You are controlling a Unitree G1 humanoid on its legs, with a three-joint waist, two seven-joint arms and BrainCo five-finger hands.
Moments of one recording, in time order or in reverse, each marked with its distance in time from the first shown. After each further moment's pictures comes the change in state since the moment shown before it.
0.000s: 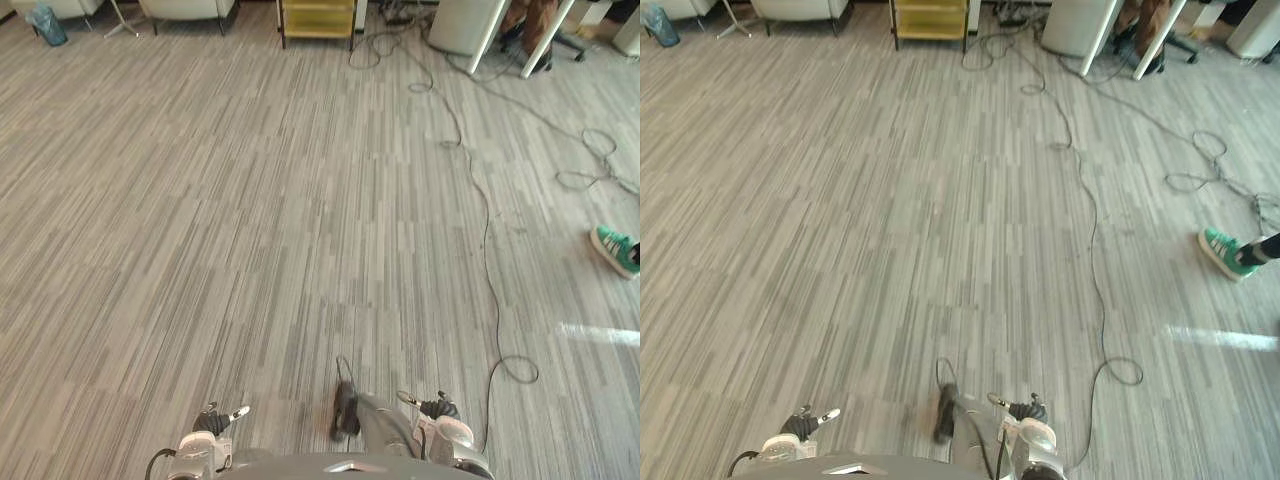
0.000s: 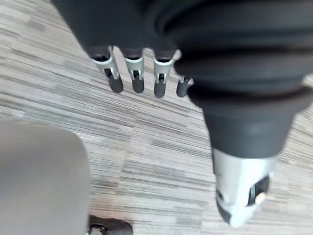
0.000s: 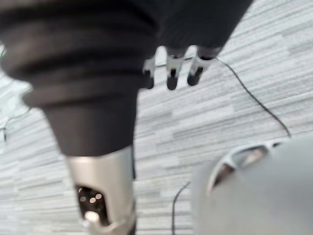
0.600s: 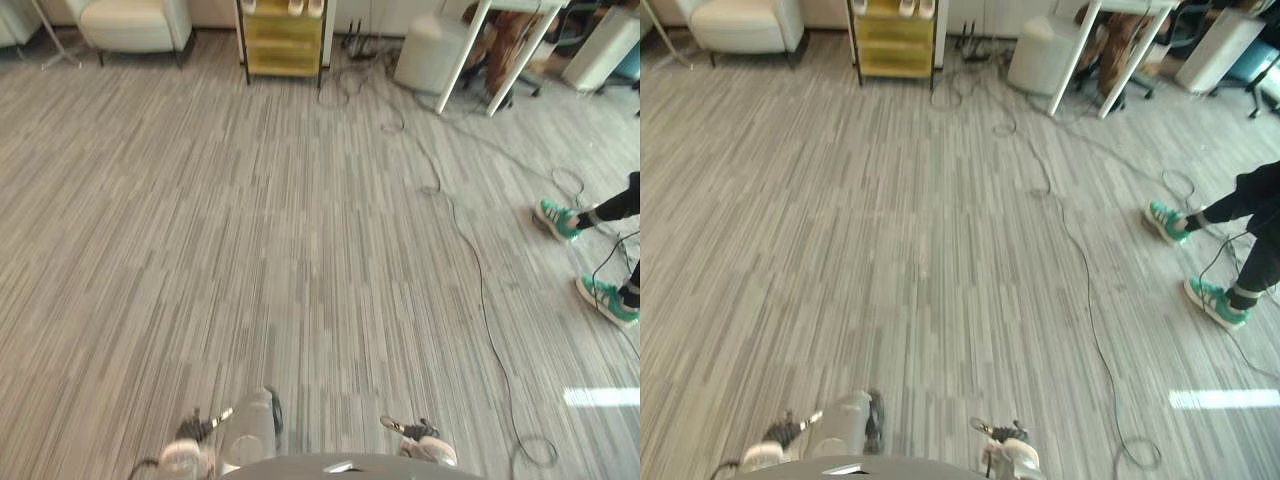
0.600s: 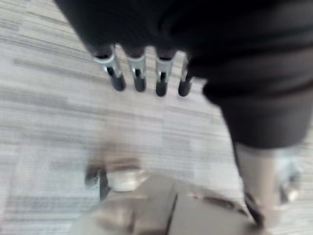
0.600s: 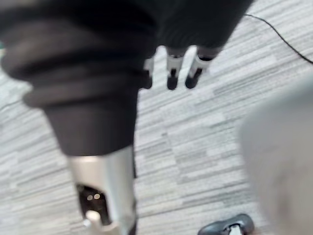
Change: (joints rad) left arm 0.065 0.109 -0.068 0.040 -0.017 -0.005 0.014; right arm 0.020 0.039 0.015 0.128 -0.007 0.016 -0.019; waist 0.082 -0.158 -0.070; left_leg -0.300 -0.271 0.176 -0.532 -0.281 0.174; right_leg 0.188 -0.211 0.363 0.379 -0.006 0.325
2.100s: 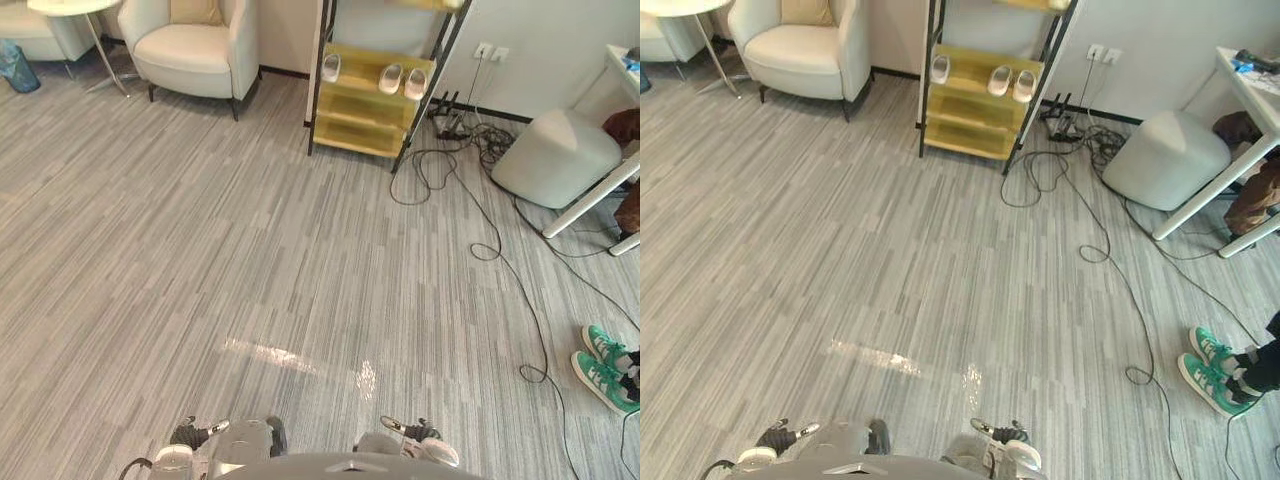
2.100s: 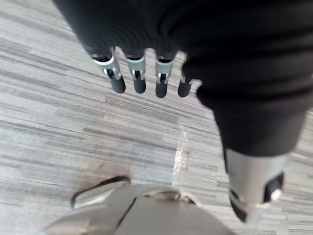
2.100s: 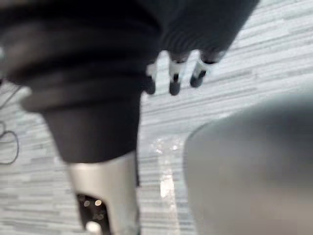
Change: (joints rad) left arm -0.019 0.003 -0.043 0.010 -0.002 0.013 0.000; right arm -0.011 -0.016 -0.008 -0.036 0.013 -0.017 0.021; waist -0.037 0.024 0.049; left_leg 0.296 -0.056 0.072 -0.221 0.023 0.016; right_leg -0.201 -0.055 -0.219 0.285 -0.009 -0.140
